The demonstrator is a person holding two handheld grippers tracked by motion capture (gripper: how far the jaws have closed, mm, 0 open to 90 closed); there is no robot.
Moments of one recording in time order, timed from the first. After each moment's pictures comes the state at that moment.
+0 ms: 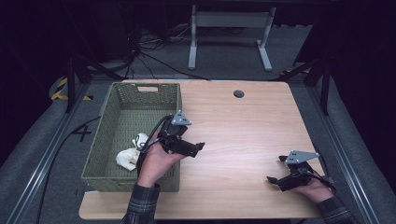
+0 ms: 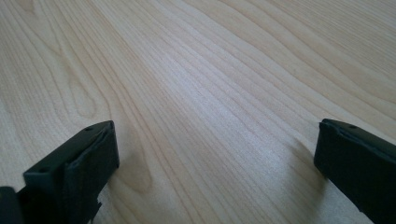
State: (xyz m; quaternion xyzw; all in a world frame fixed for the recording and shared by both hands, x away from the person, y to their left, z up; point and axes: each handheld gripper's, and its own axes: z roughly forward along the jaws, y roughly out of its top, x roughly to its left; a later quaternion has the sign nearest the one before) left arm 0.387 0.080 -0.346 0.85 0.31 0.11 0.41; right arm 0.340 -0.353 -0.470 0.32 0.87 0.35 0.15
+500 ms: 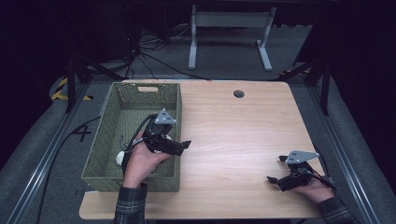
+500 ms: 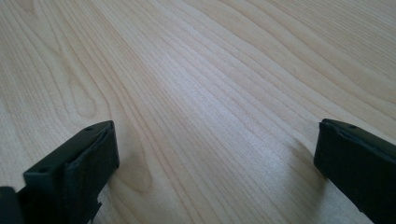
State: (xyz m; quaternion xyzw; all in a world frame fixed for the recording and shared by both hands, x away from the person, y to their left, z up) left arm 0.386 0.114 -0.343 0.85 0.33 0.12 0.40; right arm 0.340 -0.353 -0.470 0.32 0.87 0.35 0.15
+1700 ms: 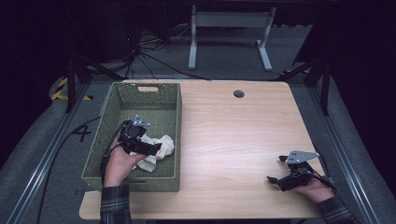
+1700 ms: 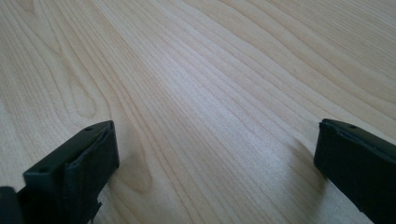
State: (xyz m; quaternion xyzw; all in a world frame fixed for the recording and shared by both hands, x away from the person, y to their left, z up) left arm 0.406 0.185 -0.394 0.84 0.43 0.13 0.30; right arm 0.340 -0.353 -0.470 0.32 0.87 0.35 0.15
